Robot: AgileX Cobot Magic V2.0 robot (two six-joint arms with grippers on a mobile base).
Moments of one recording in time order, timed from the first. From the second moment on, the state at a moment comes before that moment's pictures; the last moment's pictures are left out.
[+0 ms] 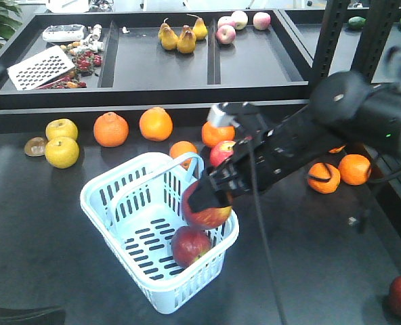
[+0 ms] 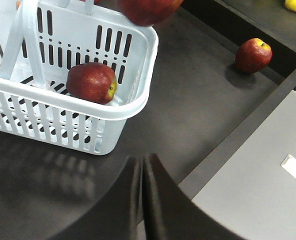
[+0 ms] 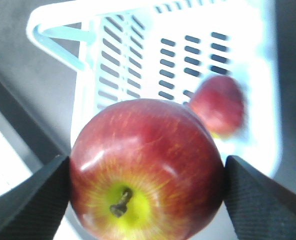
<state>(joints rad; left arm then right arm) -0.33 0.58 -0.29 -0.93 0.57 0.81 0.38 1.75 -1.34 0.65 0.93 -0.58</state>
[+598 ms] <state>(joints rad) -0.33 0.58 -0.29 -0.93 0.57 0.81 0.38 1.78 -1.34 0.68 0.89 -0.54</state>
